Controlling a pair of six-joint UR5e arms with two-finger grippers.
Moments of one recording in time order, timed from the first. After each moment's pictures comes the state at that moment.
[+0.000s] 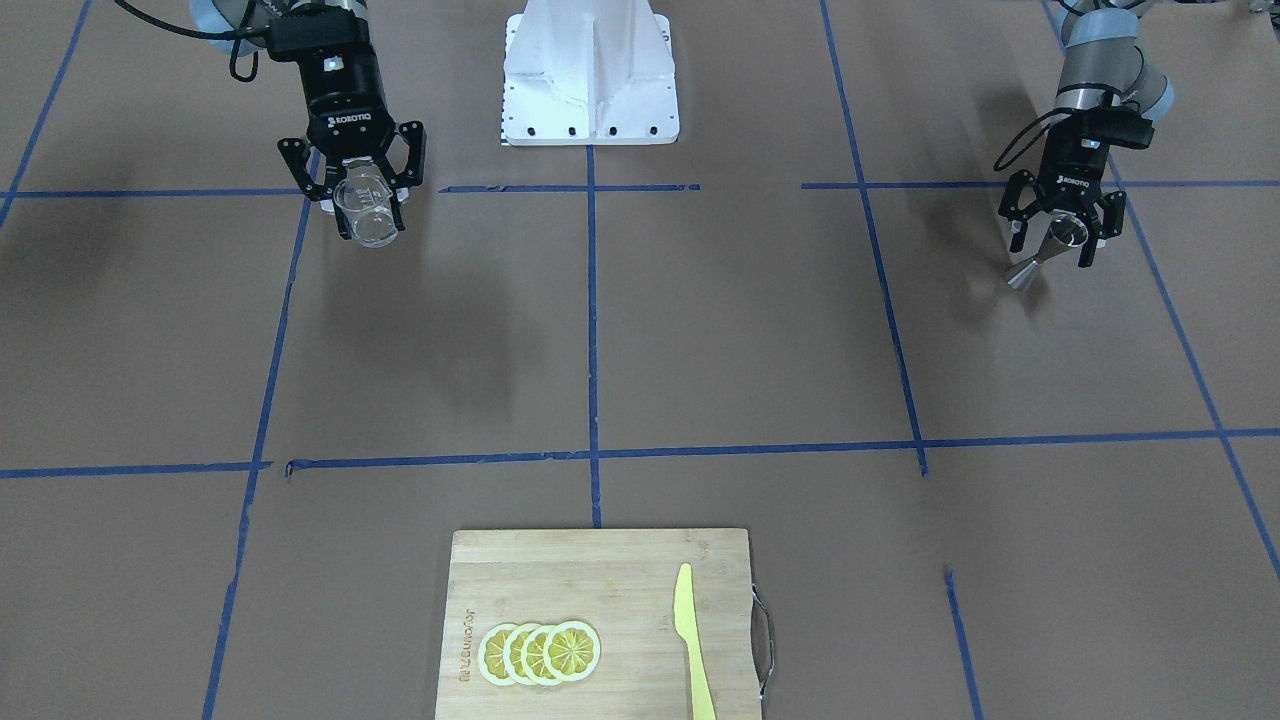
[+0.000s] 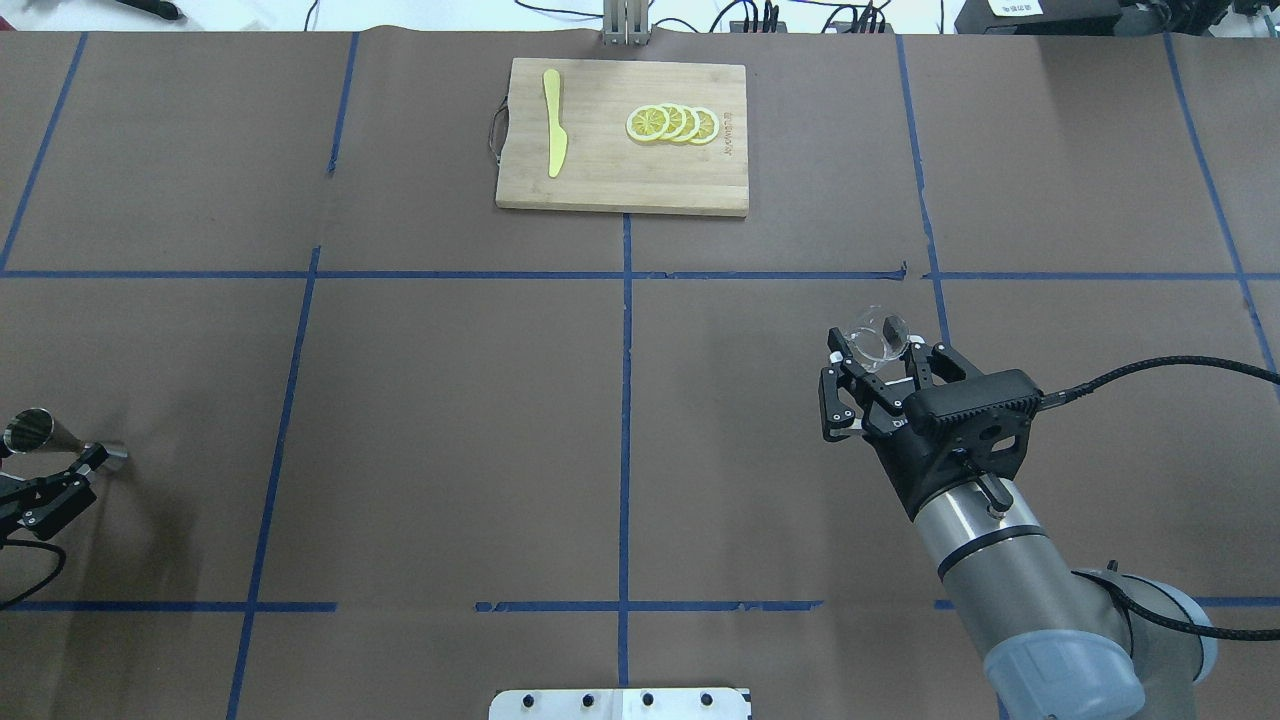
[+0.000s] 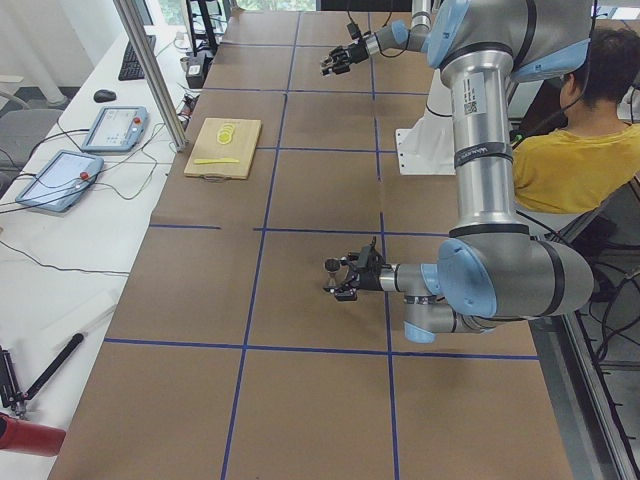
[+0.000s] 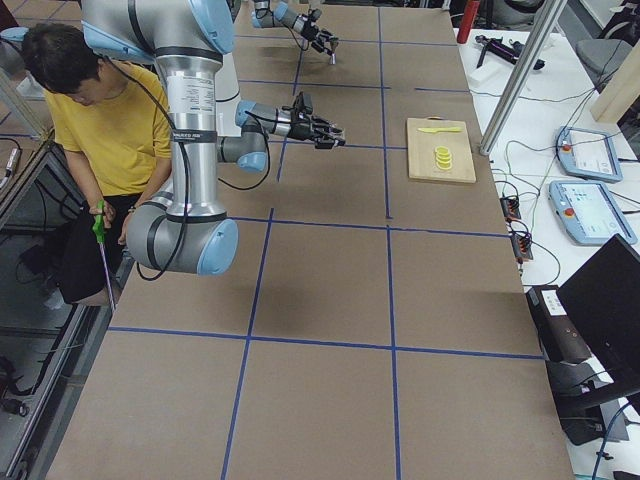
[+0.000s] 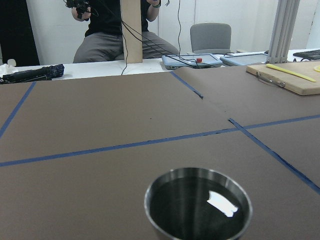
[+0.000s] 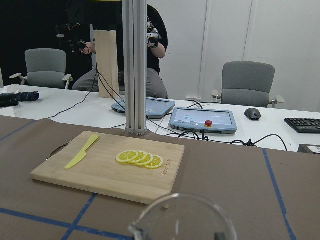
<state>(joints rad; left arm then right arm) -0.09 -1.23 -1.37 -3.47 -0.60 -0.93 0.13 -1.52 2.06 -0.84 0.55 0.98</state>
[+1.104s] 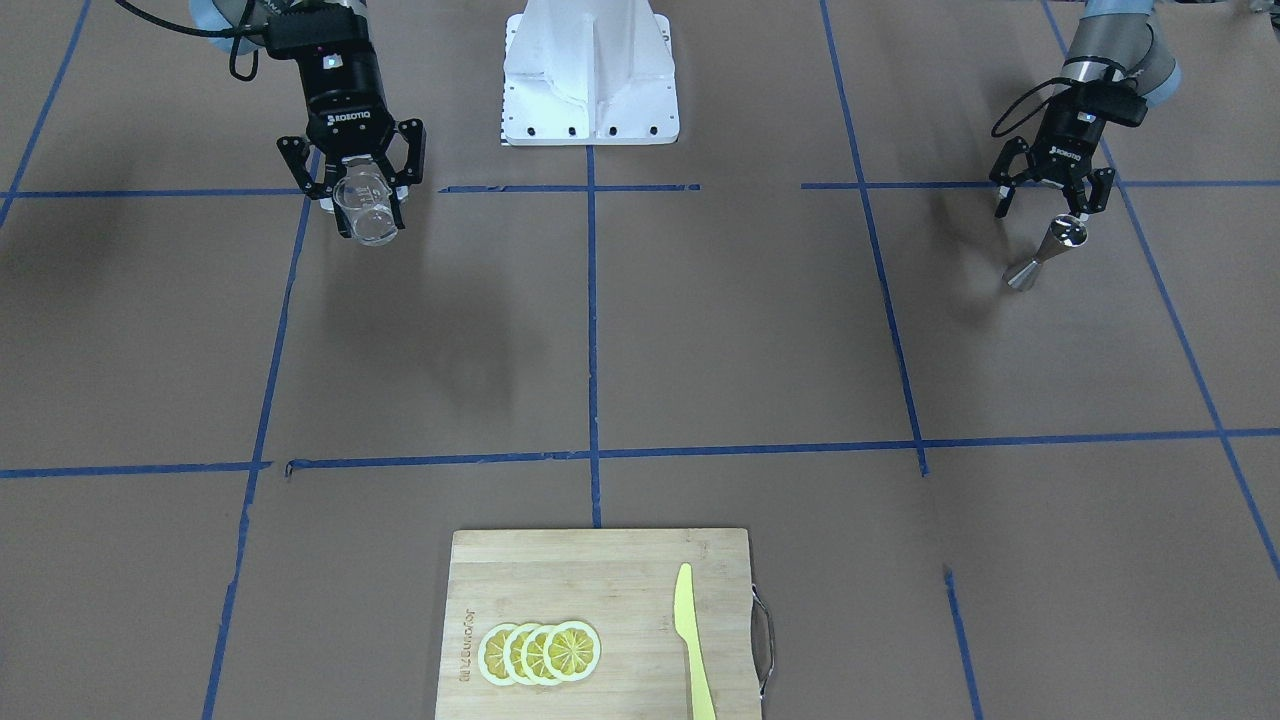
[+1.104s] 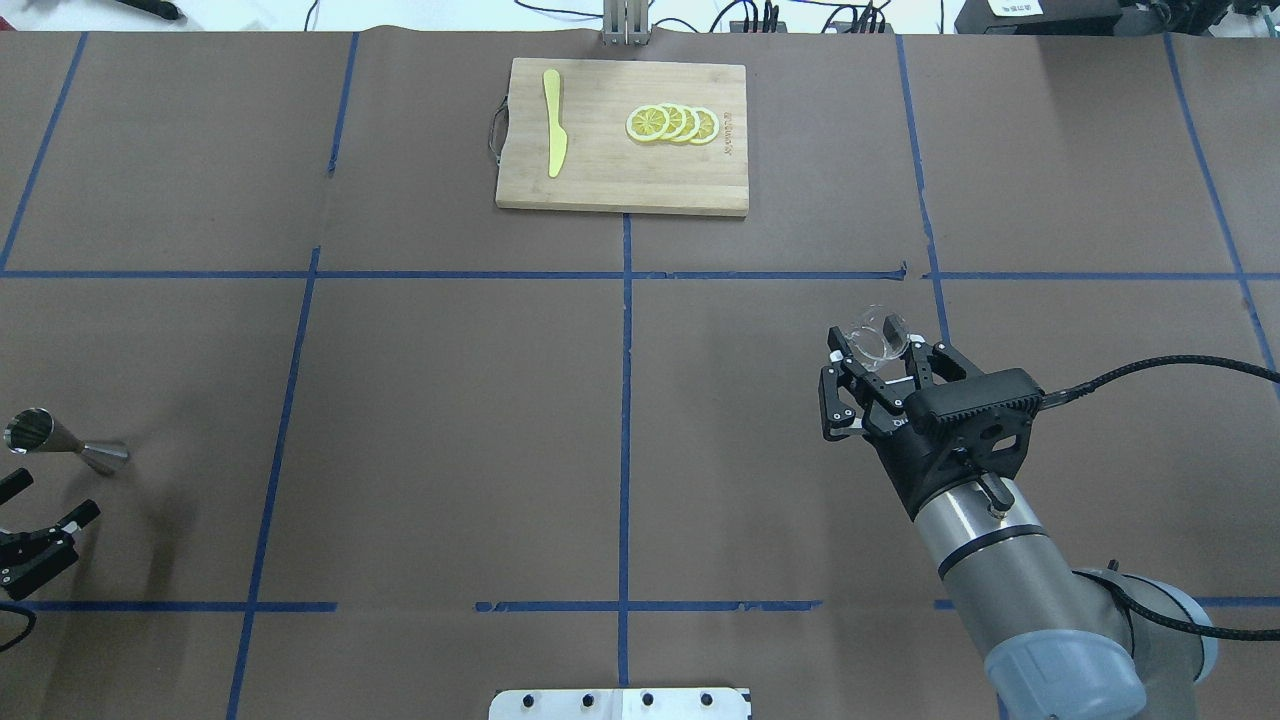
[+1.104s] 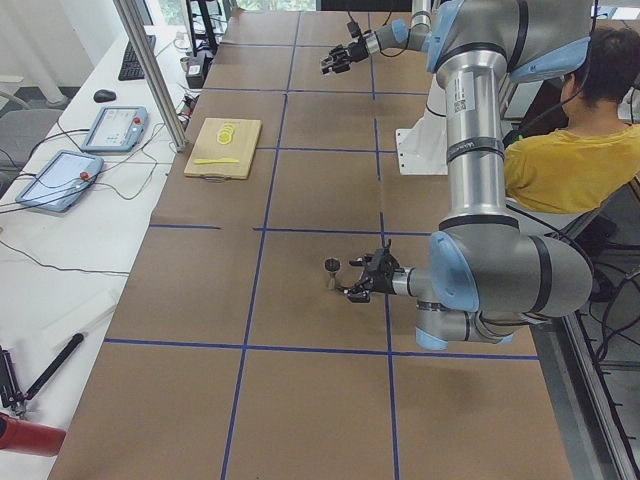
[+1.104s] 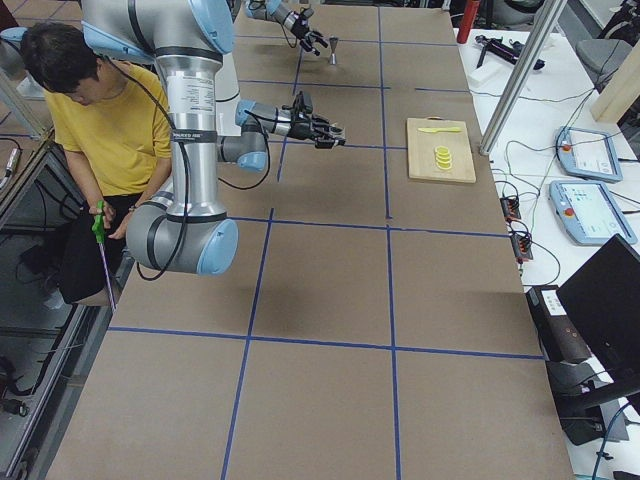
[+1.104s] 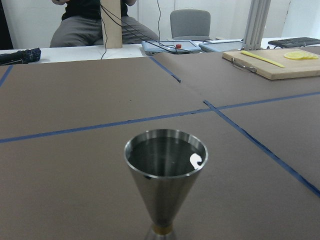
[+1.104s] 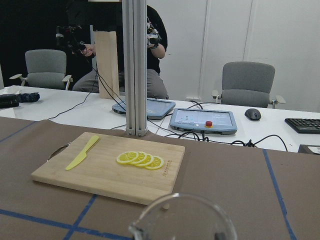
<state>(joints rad) 0.13 -1.16 -1.38 -3.58 -0.52 -0.92 0.13 -1.52 2.06 -0.84 0.55 0.98</state>
